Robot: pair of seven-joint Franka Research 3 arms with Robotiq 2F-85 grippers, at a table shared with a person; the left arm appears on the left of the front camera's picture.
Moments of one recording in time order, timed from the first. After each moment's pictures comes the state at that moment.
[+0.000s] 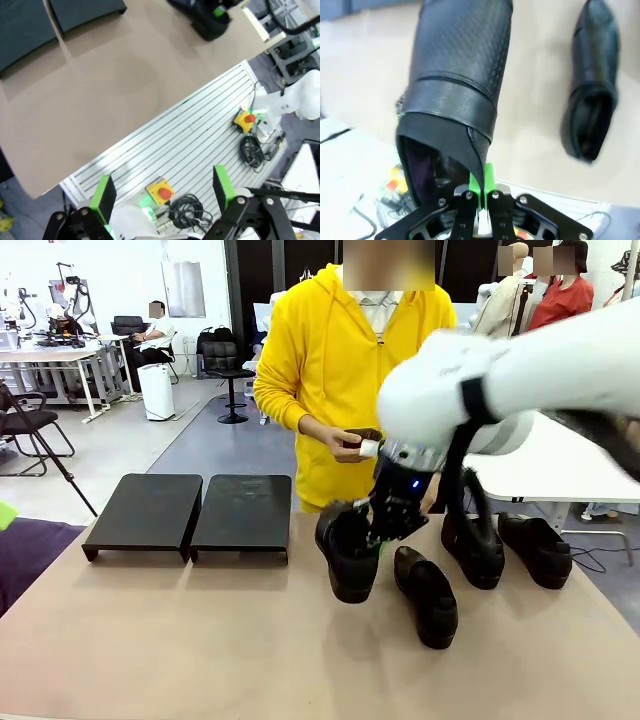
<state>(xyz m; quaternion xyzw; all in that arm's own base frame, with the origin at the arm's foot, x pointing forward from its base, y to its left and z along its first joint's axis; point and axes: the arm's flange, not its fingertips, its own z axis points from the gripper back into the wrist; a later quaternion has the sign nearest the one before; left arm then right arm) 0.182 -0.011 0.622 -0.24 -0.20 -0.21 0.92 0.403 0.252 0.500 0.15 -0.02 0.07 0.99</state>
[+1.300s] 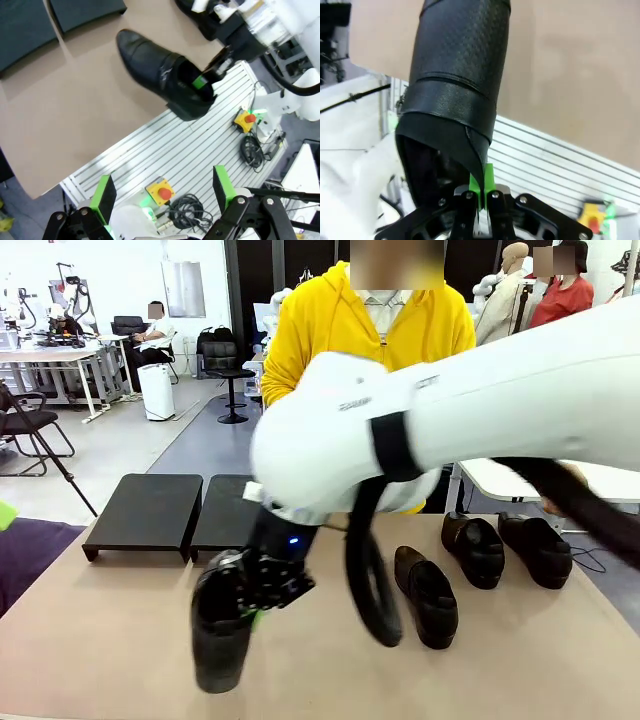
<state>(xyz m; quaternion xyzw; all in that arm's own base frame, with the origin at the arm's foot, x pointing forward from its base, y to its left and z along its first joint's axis) 0.182 -0.011 0.622 -0.24 -0.20 -0.21 0.92 0.306 0.449 0.445 0.18 0.05 0.11 0.98</state>
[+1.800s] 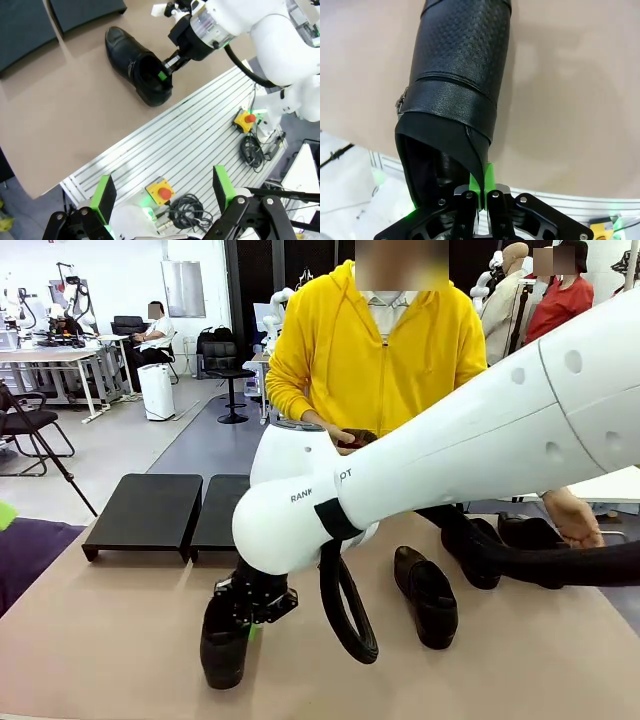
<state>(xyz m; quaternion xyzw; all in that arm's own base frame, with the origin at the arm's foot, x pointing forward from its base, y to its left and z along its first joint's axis) 0.182 -0.011 0.622 -0.24 -0.20 -0.21 0.92 0.360 0.464 0.369 0.13 0.02 0.02 0.99</state>
